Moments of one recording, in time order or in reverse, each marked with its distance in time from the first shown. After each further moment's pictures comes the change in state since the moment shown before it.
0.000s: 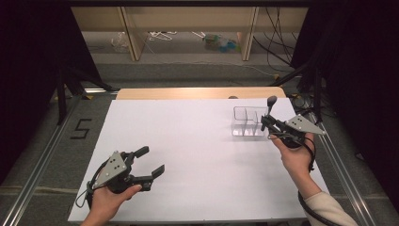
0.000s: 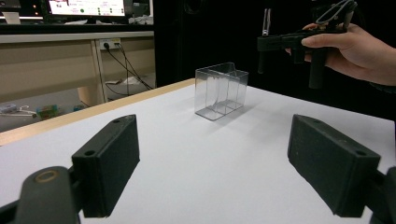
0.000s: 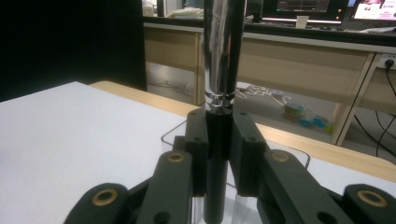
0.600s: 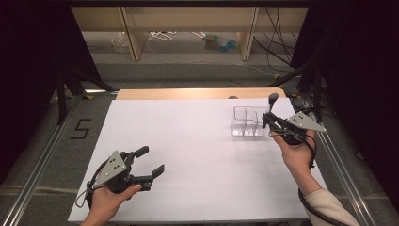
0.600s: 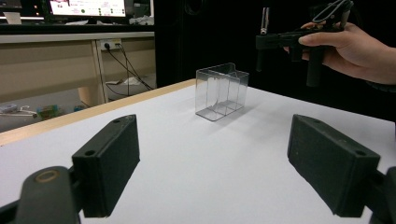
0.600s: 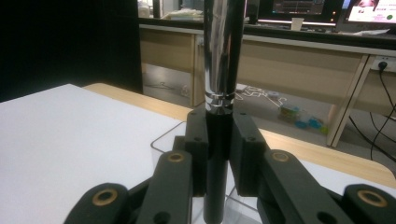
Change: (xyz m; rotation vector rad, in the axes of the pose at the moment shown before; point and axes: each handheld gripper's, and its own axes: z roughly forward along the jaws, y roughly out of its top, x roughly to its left) left arm 0.001 0.000 0.000 -0.003 0.001 -0.002; right arm -0.007 0.004 0.003 -0.003 -0.017 -0.012
